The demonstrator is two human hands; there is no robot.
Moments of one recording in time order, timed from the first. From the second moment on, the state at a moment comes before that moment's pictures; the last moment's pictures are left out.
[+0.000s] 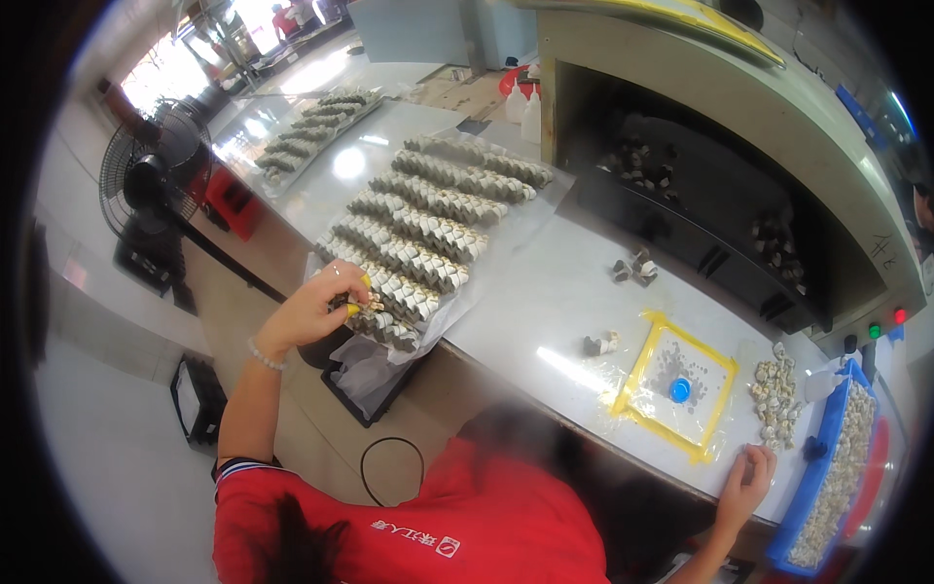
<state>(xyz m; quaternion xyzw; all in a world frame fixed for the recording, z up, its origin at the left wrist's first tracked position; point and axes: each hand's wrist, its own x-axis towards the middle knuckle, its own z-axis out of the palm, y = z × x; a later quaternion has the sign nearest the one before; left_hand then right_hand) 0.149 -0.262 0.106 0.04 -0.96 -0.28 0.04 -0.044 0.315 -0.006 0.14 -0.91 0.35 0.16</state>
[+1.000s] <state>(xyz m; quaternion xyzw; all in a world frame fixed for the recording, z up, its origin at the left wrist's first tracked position) 0.164 -0.285 0.114 0.12 -0.88 -0.42 0.17 -0.043 0.314 -0.004 0.15 -0.91 0.35 0.16</state>
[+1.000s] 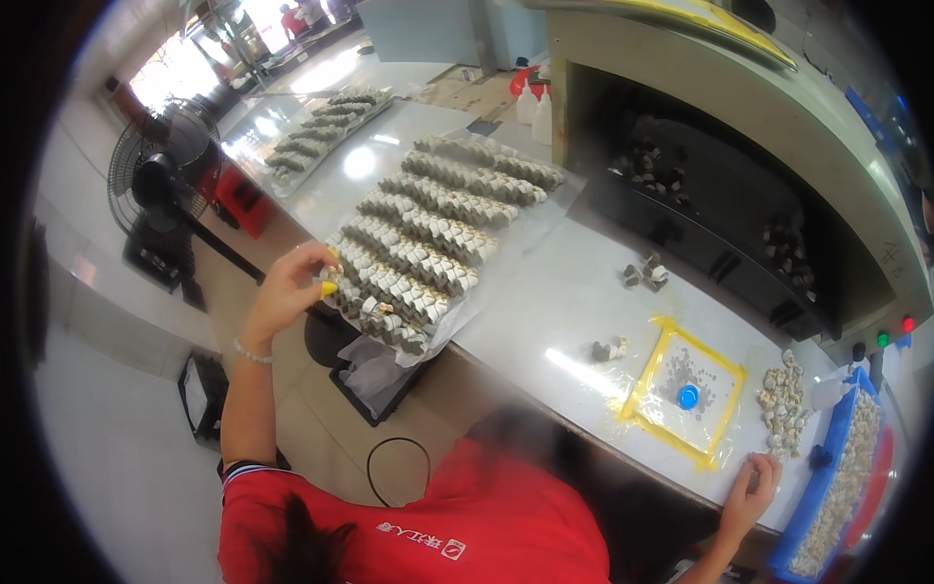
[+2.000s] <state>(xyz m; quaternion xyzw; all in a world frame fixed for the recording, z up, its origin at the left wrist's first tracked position) 0.160 -0.284 0.044 0.20 -0.95 -0.10 0.20 -0.038 0.305 0.004 0.14 -0.91 0.37 0.16</state>
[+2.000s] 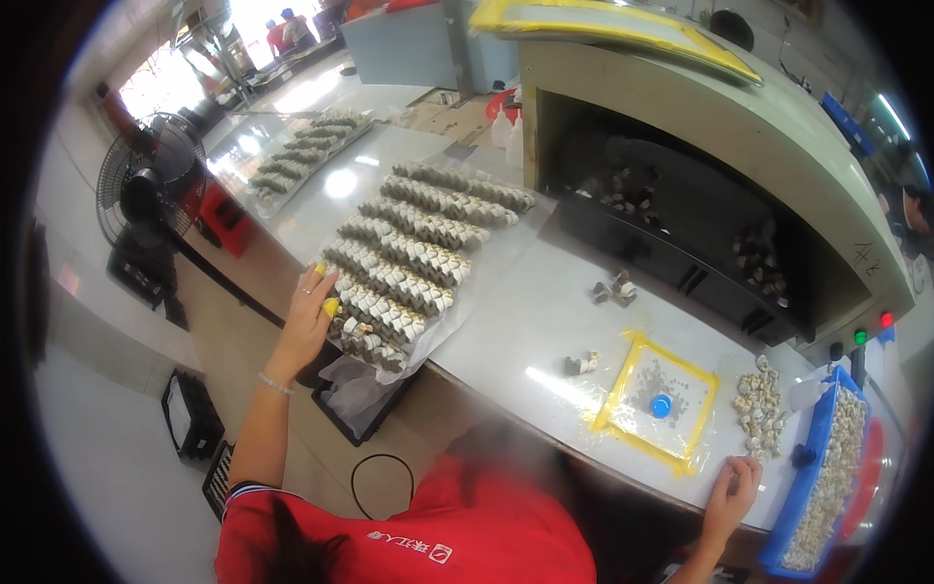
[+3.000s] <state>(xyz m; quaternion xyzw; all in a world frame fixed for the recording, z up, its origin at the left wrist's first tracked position) 0.179 -0.262 -0.001 0.42 -0.50 -0.47 0.59 -0.039 0.307 0.002 0.15 -0.90 0.36 0.18</state>
